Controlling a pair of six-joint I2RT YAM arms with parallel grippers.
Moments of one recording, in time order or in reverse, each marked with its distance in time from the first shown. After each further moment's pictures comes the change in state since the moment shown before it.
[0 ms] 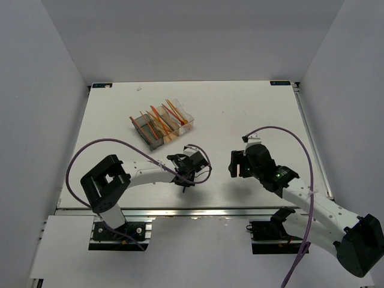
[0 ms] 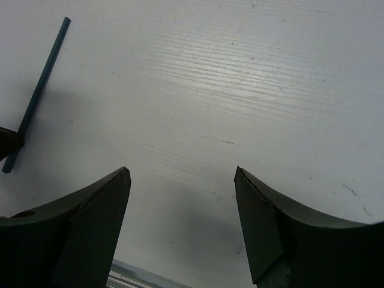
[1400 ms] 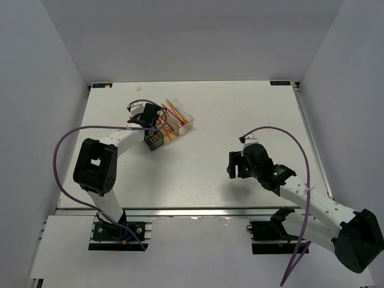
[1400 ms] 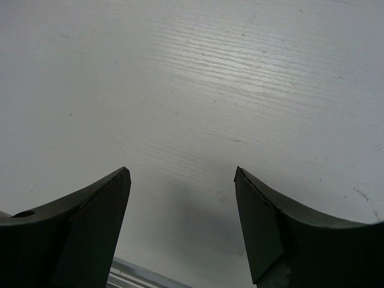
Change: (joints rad) left arm 0.663 0.081 0.192 0.180 -0.194 -0.061; right arm 0.000 0.045 0.000 0.014 -0.034 -0.012
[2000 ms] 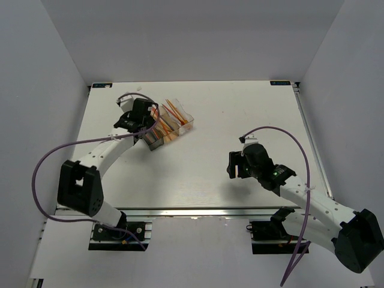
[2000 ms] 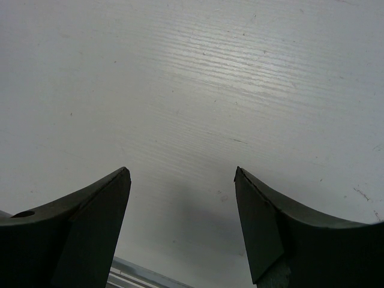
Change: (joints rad) left arm 0.000 -0.208 -0.026 -0.021 0.035 -0.029; right arm 0.000 0.000 0.000 0.000 -0.003 0.000
